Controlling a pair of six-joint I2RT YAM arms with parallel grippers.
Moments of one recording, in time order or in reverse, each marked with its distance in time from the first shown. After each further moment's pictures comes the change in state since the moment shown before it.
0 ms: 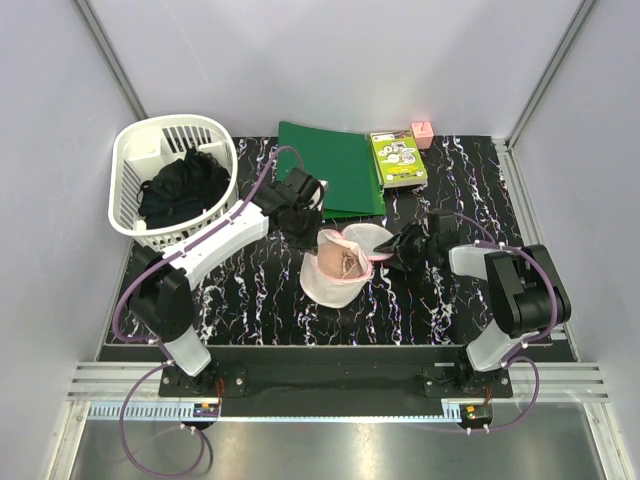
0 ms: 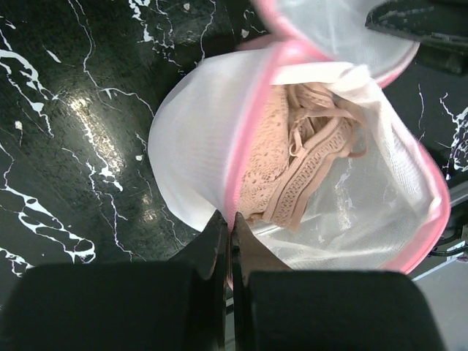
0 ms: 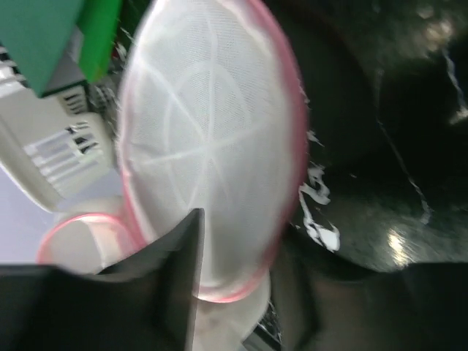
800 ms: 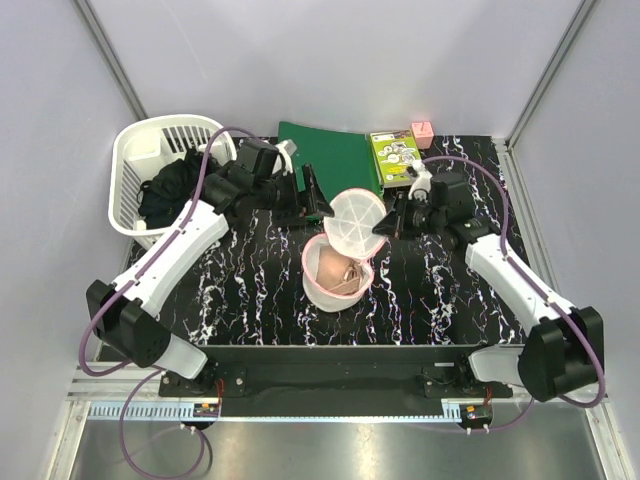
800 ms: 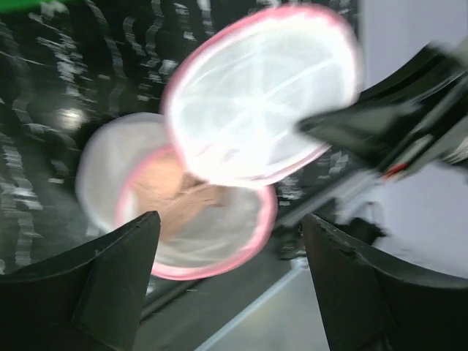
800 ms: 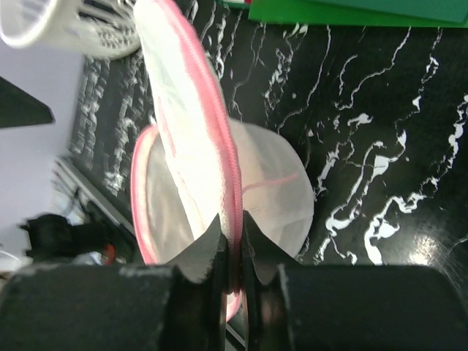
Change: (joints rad) left arm 0.131 -0.193 0.064 0.079 0.214 -0.237; right arm 0.106 -0.340 0.316 -0.430 -0.026 -0.607
